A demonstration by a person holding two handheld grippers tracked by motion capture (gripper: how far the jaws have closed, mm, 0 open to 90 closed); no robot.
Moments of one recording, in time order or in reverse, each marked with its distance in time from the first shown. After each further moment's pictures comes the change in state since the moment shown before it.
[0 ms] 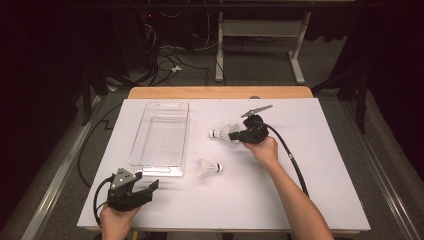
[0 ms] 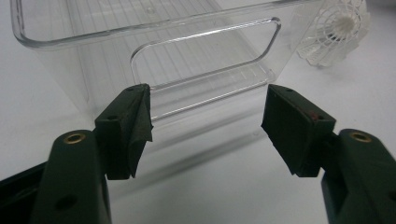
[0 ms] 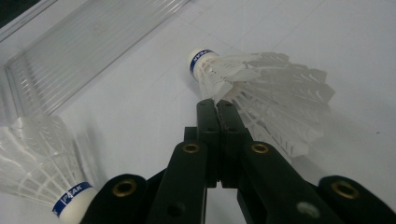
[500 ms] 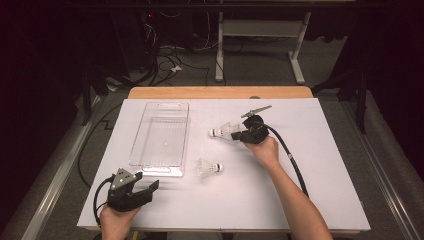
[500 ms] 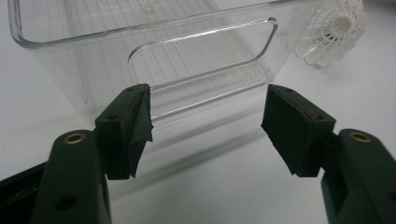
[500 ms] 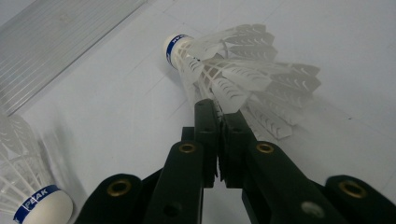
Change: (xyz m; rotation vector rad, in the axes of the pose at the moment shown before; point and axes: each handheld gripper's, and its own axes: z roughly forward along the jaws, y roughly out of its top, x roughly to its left) left arm -0.001 0.000 -0.001 -0.003 0.000 0.006; right arm -0.004 -0.002 0.004 0.030 -0.077 0.016
